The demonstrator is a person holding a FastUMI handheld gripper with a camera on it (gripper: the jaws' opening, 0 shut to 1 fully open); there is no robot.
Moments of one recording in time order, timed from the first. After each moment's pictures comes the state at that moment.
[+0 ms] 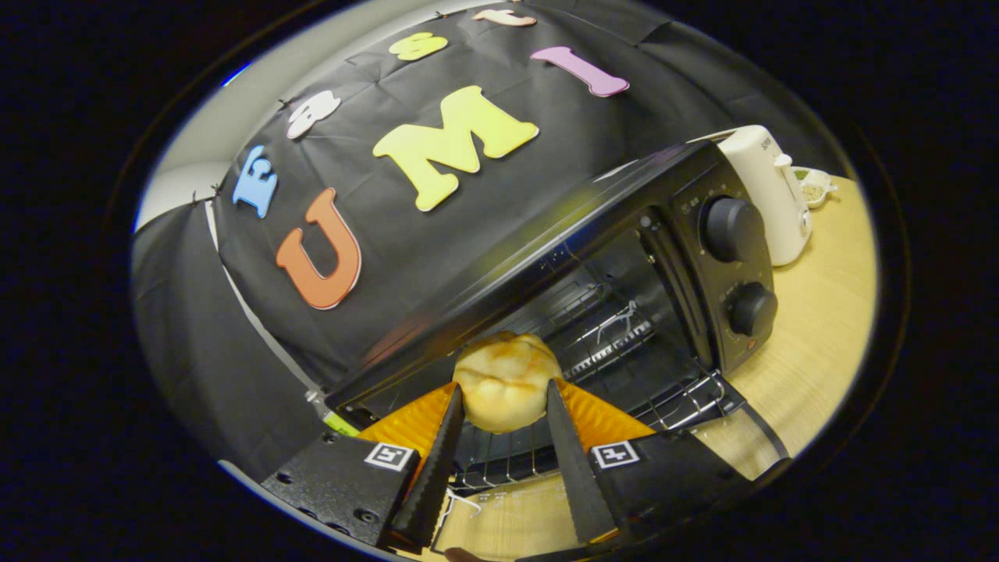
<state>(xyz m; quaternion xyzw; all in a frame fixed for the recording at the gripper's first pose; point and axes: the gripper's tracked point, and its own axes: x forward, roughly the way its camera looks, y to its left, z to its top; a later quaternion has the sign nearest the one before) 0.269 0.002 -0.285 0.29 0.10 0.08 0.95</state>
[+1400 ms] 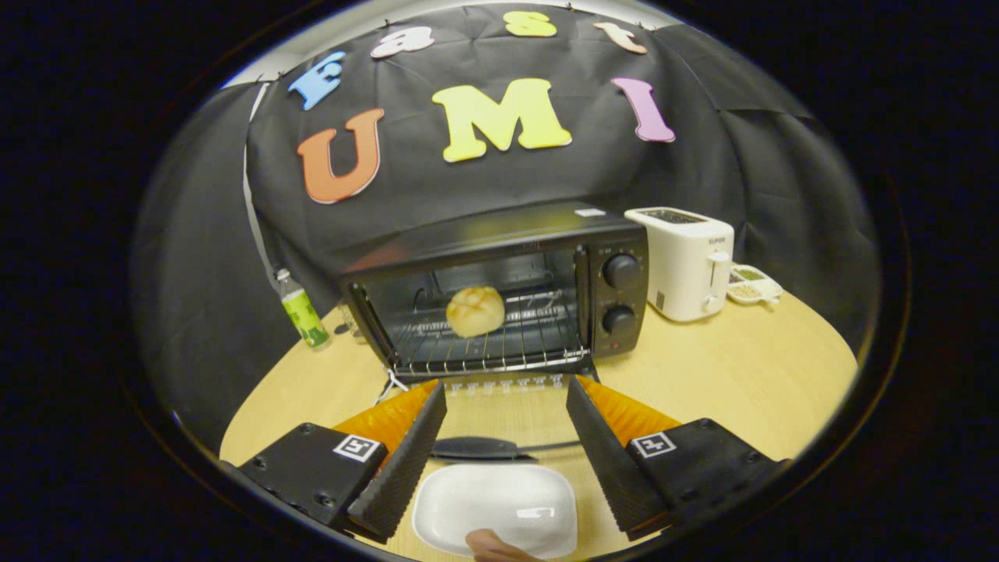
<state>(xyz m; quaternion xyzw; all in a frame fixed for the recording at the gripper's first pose) 0.108 -0.034 -0.317 0.05 0.20 0.02 0.98</state>
